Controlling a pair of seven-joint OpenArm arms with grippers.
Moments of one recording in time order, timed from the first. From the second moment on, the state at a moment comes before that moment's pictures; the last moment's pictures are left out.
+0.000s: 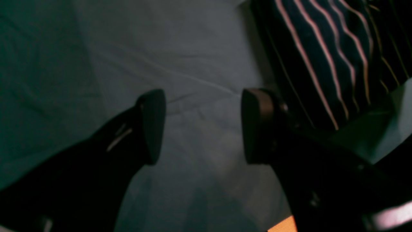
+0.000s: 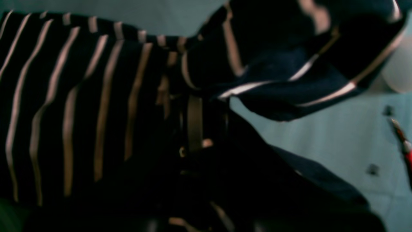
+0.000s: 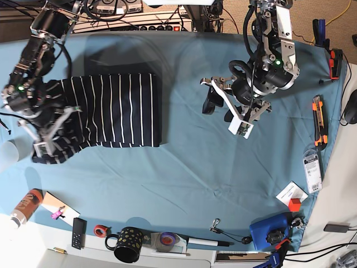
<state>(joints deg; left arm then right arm) 10.8 1.6 1.6 117.4 -20.3 -16.7 62.3 2.5 19.6 24.2 107.4 21.8 32.0 -75.6</state>
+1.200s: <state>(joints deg) 10.8 1.6 1.7 117.4 -20.3 -16.7 59.5 1.9 18.1 -6.6 110.7 24.3 24.1 -68.9</state>
